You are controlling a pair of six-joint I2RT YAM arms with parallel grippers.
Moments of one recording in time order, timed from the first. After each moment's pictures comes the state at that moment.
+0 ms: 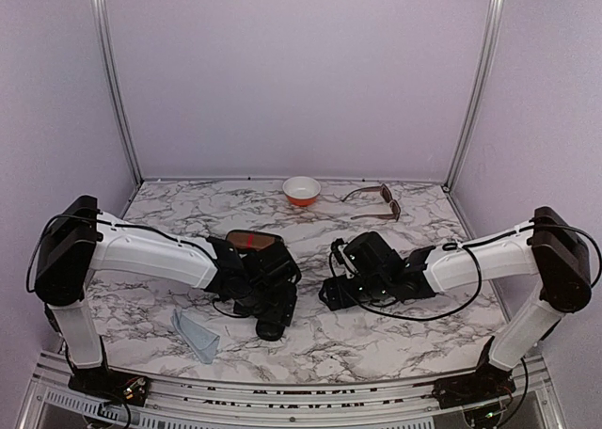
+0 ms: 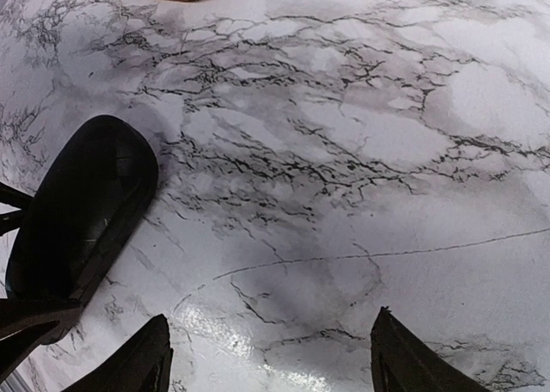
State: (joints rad) left arm -1.11 1.86 1.20 -0.54 -0.15 -0.77; right arm 0.92 1.60 0.81 -0.09 0.10 0.53
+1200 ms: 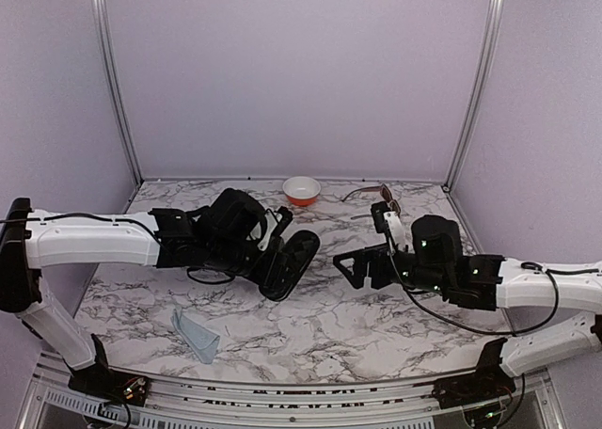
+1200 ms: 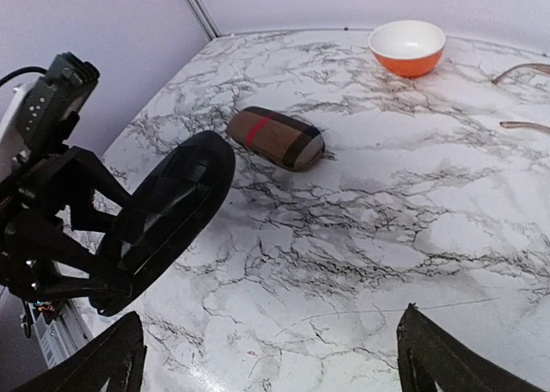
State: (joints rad) left arm -1.02 1.58 1.15 -0.35 0.05 -0.45; right arm 0.92 1.12 0.63 0.06 0.09 0.48
